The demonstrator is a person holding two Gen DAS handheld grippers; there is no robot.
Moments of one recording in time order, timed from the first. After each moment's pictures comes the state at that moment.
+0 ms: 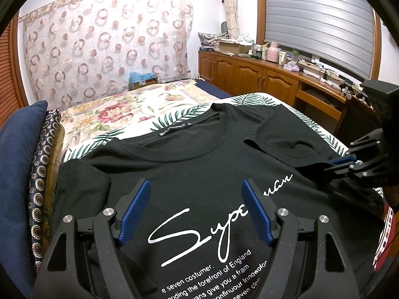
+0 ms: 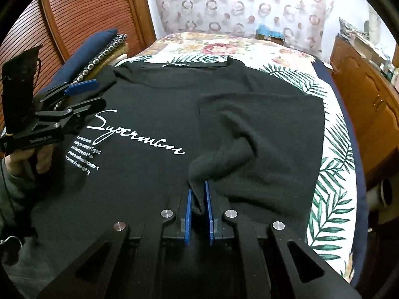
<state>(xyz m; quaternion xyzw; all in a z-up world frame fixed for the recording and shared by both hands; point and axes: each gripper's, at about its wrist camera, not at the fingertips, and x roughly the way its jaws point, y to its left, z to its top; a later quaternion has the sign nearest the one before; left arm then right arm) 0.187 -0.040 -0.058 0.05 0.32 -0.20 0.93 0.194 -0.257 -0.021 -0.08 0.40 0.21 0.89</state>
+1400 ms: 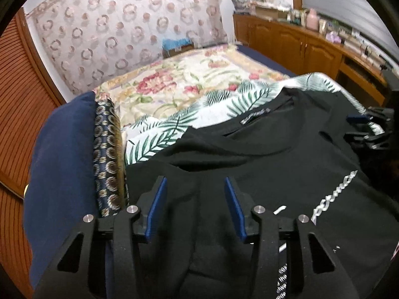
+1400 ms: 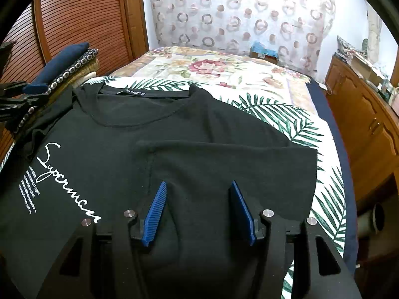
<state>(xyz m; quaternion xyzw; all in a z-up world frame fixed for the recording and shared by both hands) 0.261 0.005 -0.048 0.12 0.43 -0.08 0.89 0.281 -0.265 -0.041 -0.11 0.35 0.20 0.91</state>
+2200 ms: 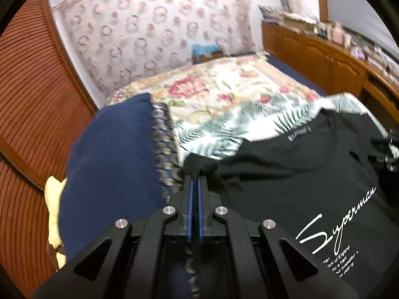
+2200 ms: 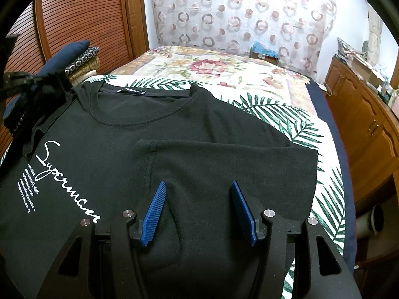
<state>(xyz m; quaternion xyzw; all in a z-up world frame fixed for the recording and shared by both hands) 0.251 0.064 -0.016 0.10 0.40 -0.01 0.91 0.280 -0.264 -0.041 -0.11 0.35 0.20 0.91</state>
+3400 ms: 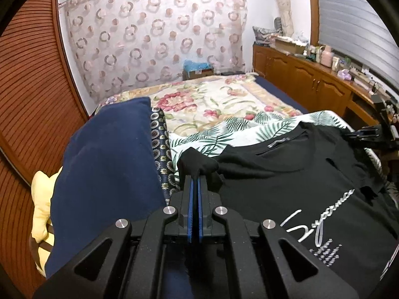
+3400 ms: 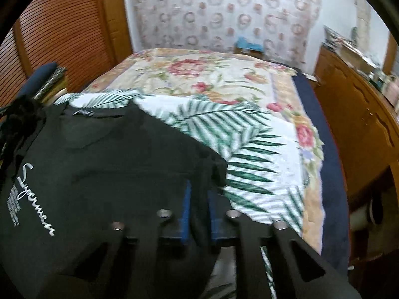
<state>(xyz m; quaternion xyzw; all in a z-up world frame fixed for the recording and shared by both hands) 0.218 0.066 -0.013 0.05 0.35 -0.05 0.93 0.326 -0.308 -0.036 -0.09 0.36 0.18 0.91</state>
